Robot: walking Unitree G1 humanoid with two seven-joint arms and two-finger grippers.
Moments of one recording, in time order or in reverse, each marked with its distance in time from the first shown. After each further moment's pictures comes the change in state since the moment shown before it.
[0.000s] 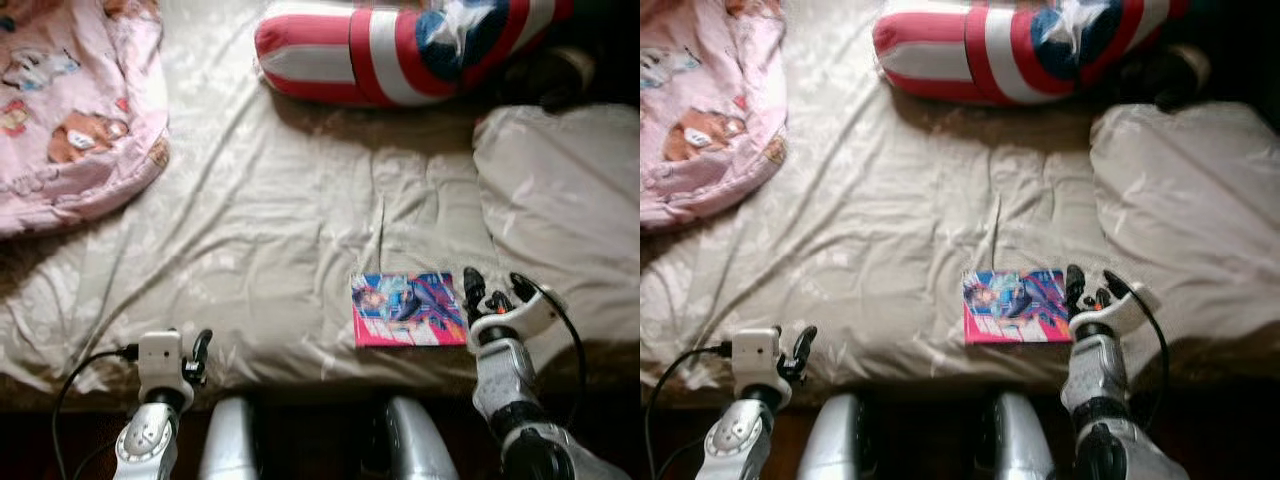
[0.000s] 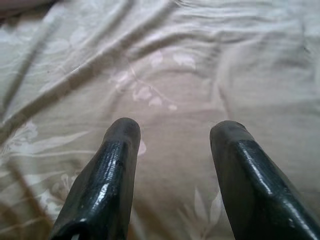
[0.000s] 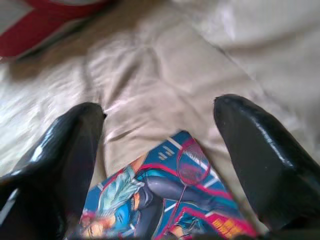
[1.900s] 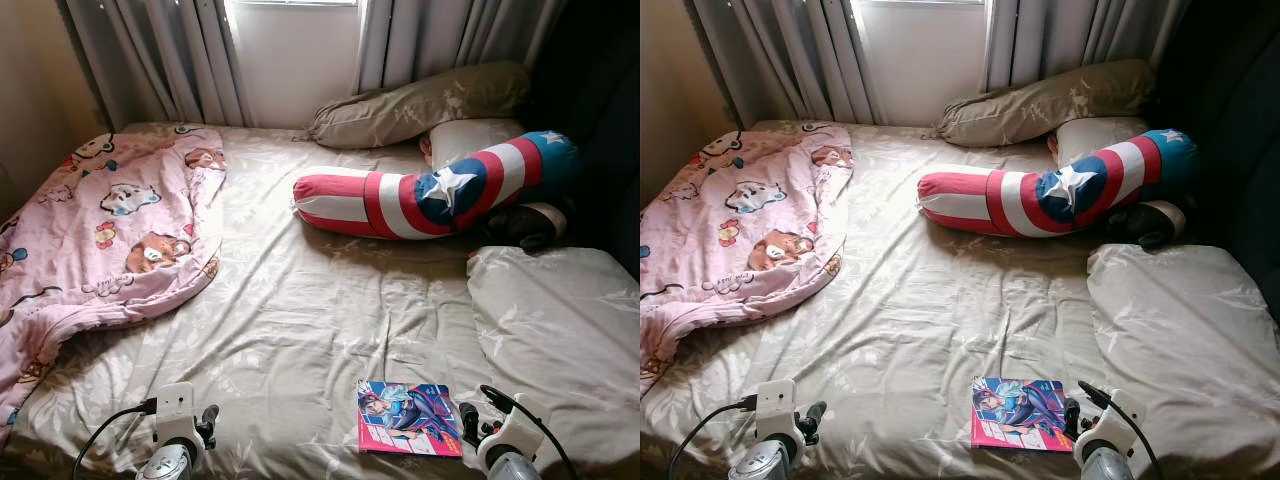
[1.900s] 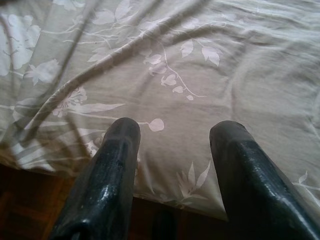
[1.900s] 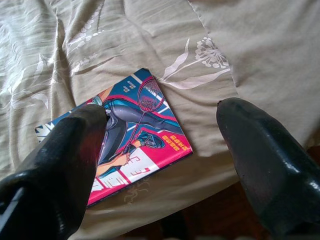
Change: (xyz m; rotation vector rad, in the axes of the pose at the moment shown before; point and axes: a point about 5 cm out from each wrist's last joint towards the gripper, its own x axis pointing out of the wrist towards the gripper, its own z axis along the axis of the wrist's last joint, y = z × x) left arm -0.020 -0.002 -0.077 -0.070 0.492 0.085; right arm -0.092 -0.069 -0.096 -0.123 0.497 -0.392
